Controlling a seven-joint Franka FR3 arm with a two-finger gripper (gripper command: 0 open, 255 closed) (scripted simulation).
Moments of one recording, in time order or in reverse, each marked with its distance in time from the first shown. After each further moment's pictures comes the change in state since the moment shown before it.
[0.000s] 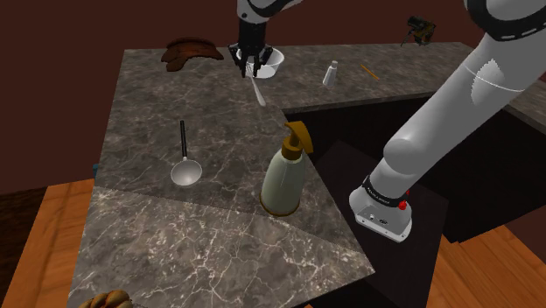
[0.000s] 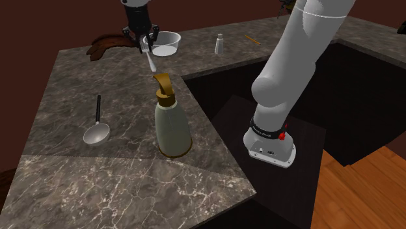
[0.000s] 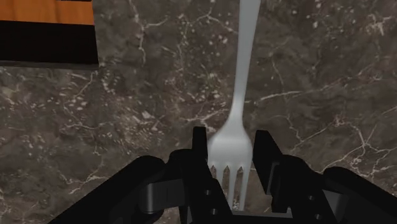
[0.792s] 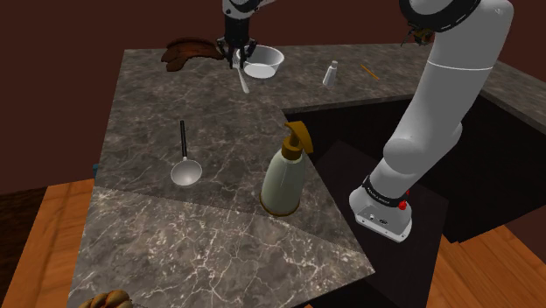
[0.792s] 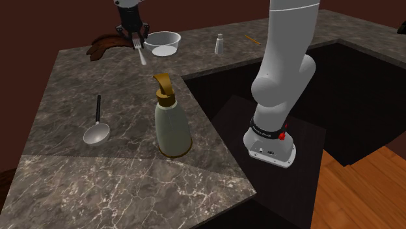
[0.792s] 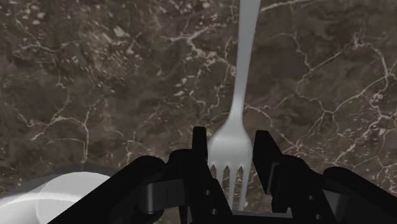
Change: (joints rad) arm -0.007 0.323 -0.026 0.333 -0.125 -0.034 0.001
